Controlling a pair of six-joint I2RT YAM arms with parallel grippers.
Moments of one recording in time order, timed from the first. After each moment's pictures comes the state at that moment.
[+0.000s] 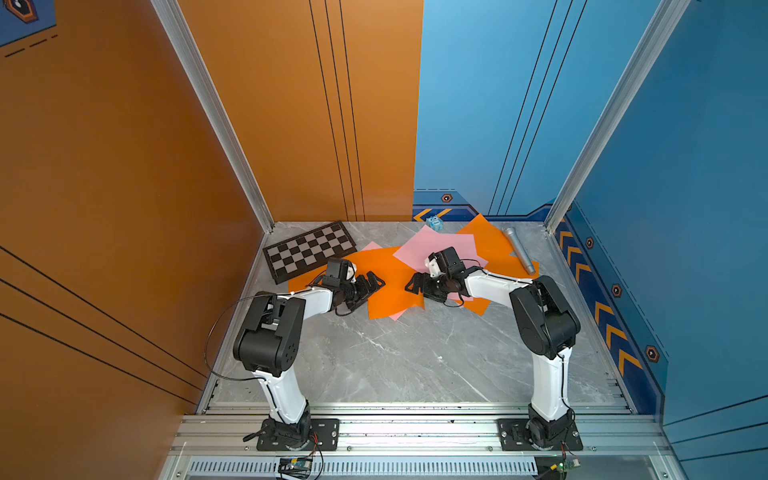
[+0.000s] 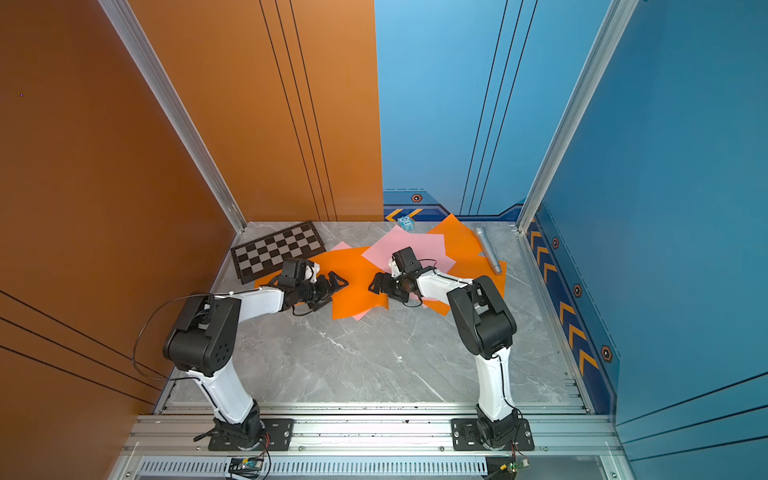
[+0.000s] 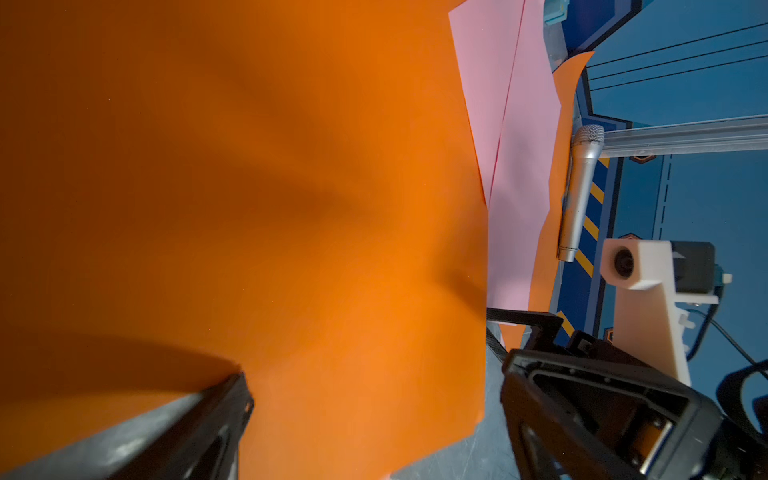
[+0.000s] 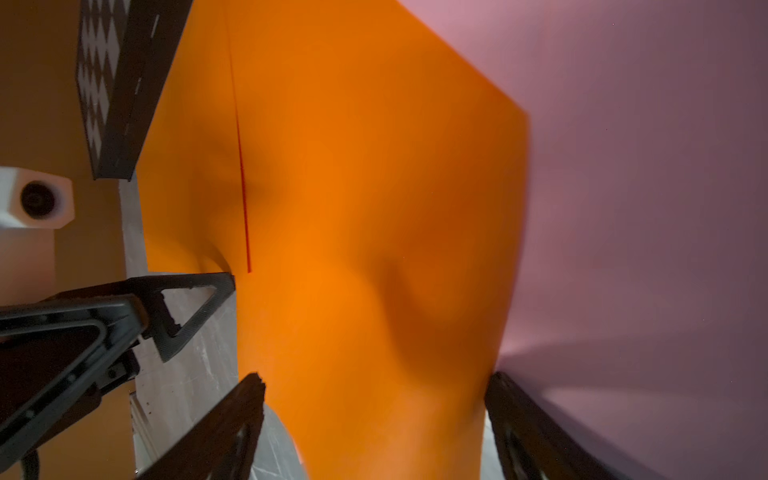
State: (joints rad) left arm -0.22 1.81 0.93 0.05 0.51 -0.82; right arm 0.50 2.05 1.32 -0.19 -0.44 0.65
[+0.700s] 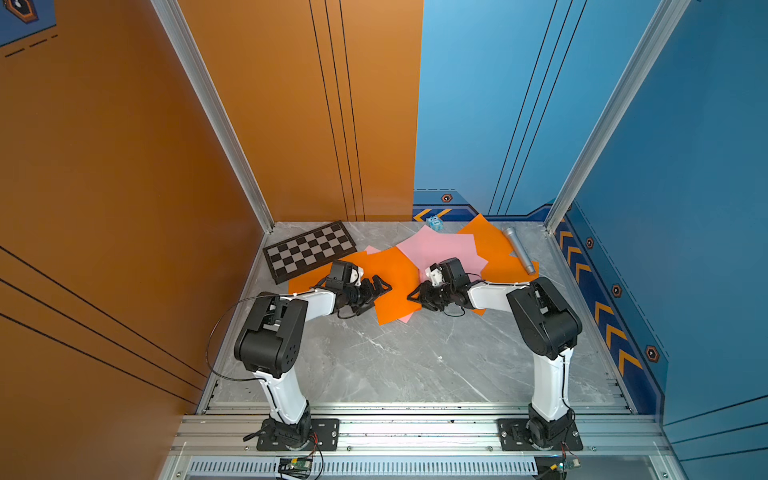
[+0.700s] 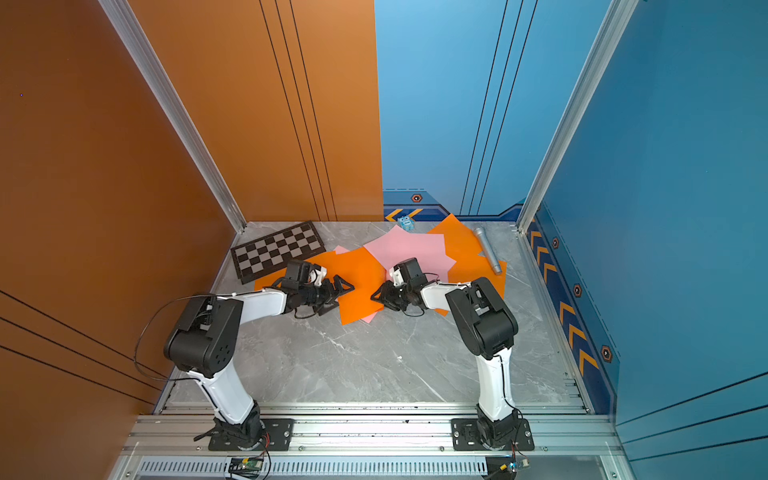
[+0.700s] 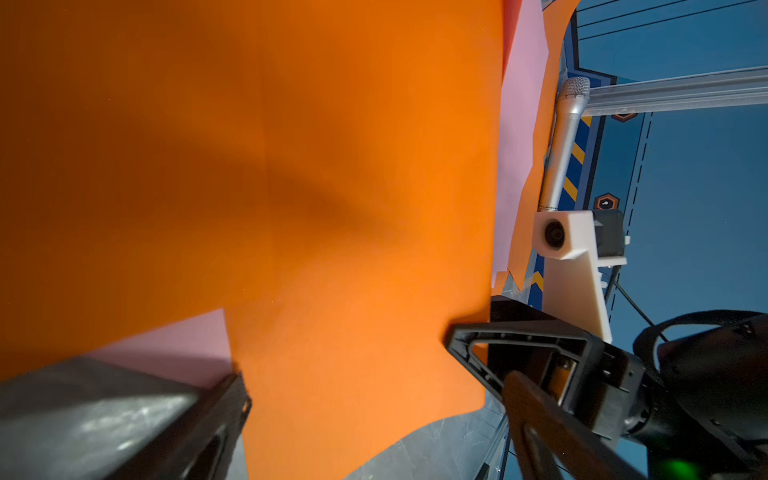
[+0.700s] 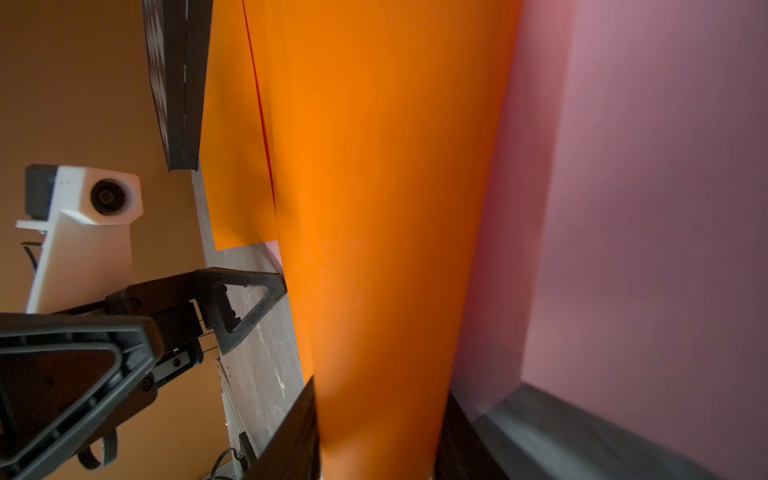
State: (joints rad) left arm -0.25 1.79 0.91 0.03 0.60 -0.84; right arm 0.47 2.02 1.13 0.03 -0.59 0.82
